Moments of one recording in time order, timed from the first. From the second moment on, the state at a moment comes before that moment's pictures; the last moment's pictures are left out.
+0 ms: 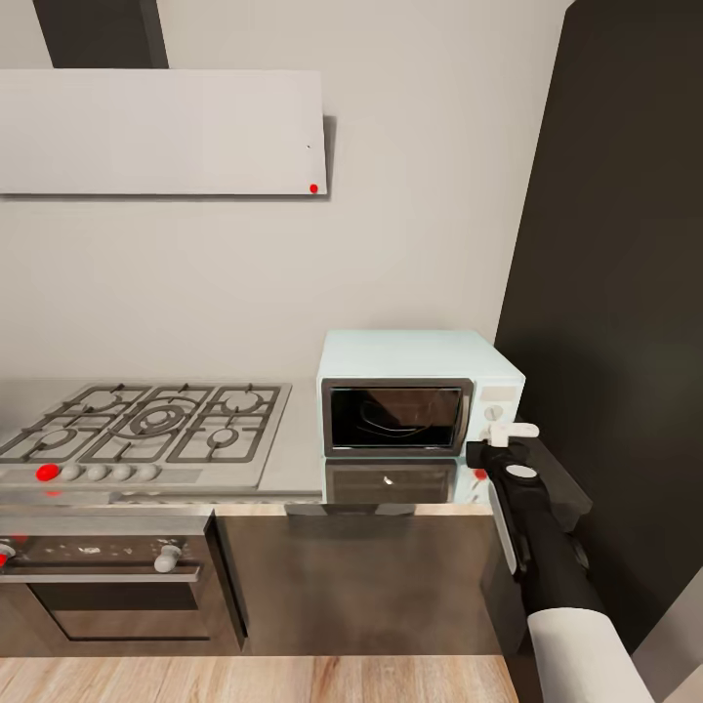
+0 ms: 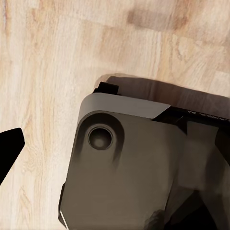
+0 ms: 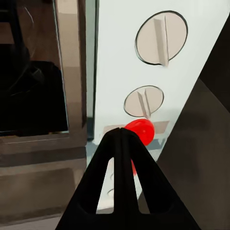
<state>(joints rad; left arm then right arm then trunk) -0.21 -0.06 -0.48 0.00 0.69 -0.04 0.15 -0.60 0.08 -0.14 -1.24 0.22 0.54 -0.07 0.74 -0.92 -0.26</state>
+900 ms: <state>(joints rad) -0.21 -0.06 -0.48 0.00 0.70 -0.04 0.15 -0.60 0.02 -0.15 -1.07 0.21 0.48 0.11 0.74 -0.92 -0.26</state>
